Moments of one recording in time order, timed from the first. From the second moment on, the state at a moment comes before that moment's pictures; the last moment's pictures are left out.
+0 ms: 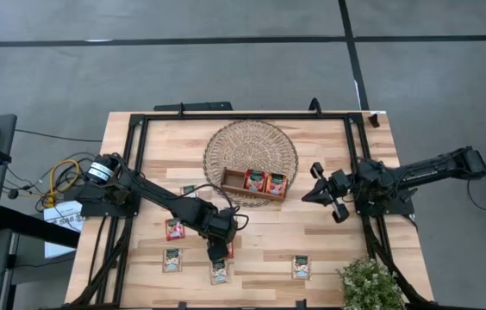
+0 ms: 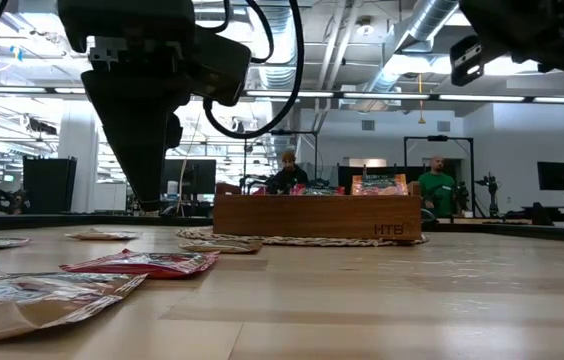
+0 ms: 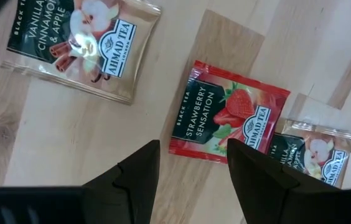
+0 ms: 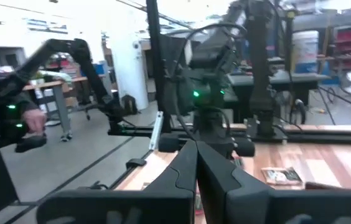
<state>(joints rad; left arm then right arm) -0.35 1.83 1.23 -0.66 0.02 -0.73 0.09 0.70 0.16 0.65 -0.29 0.08</state>
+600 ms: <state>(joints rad) -0.33 1.93 1.23 -0.65 0.07 -0.79 -0.07 0.63 0.16 0.62 -0.51 0.12</state>
